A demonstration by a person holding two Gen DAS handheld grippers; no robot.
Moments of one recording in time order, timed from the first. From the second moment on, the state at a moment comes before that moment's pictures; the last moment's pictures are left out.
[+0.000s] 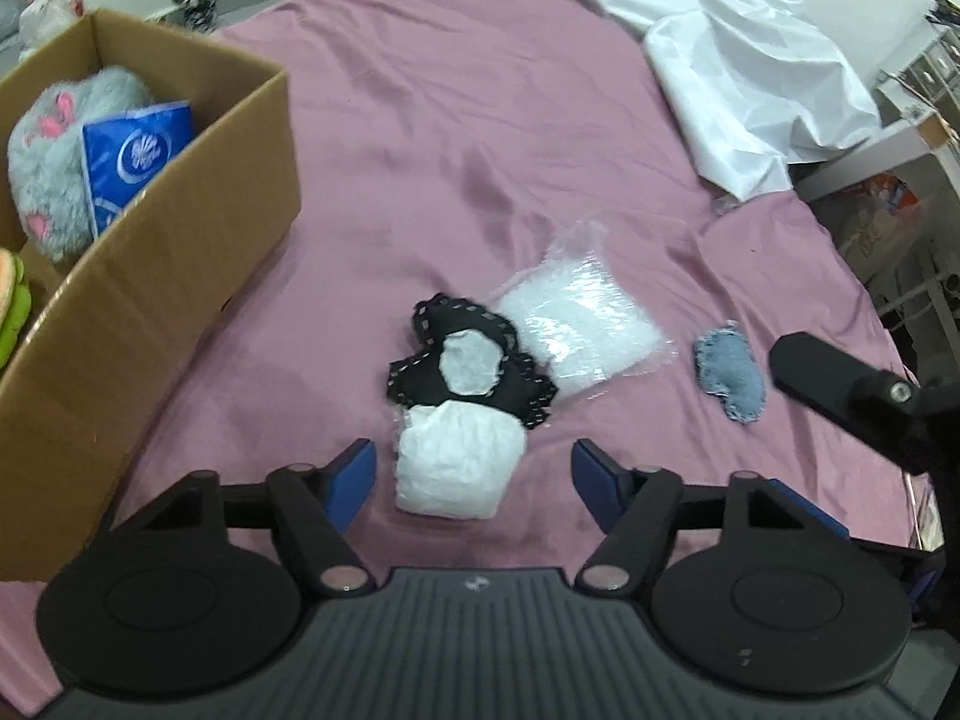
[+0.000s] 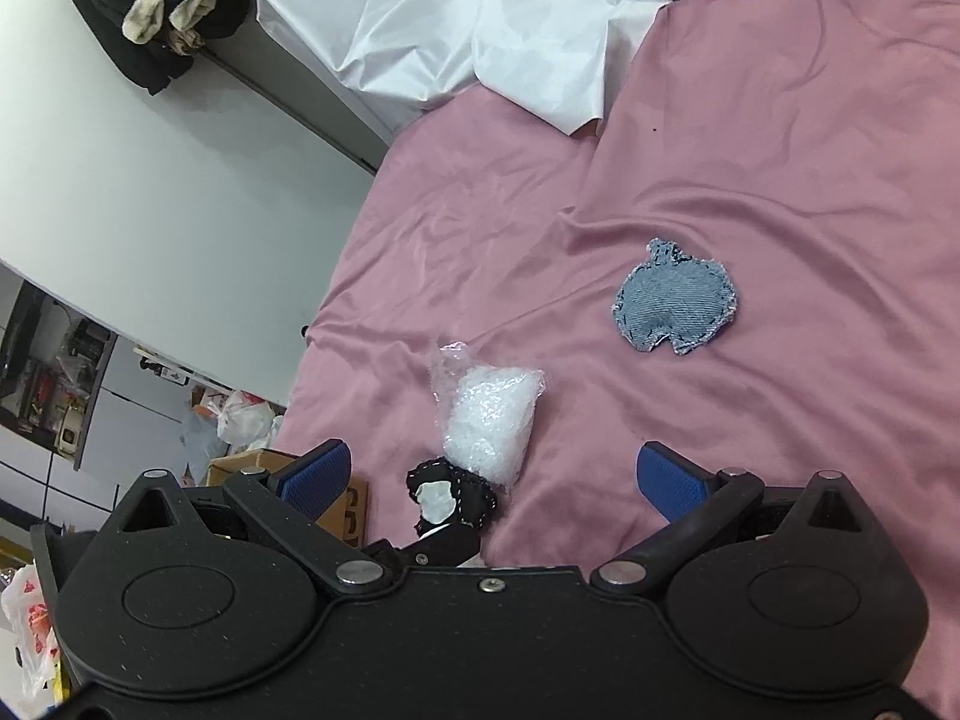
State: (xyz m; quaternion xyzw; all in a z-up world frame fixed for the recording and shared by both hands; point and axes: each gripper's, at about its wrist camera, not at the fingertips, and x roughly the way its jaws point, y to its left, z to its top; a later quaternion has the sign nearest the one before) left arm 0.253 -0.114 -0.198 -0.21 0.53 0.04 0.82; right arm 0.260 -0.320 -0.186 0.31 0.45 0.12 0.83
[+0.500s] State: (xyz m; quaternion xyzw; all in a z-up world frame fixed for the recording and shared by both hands) left arm 0.246 -0.083 -0.188 -0.27 0.51 0.08 0.81; right arm 0.296 -0.280 -0.209 0.29 0.48 0.16 0.81
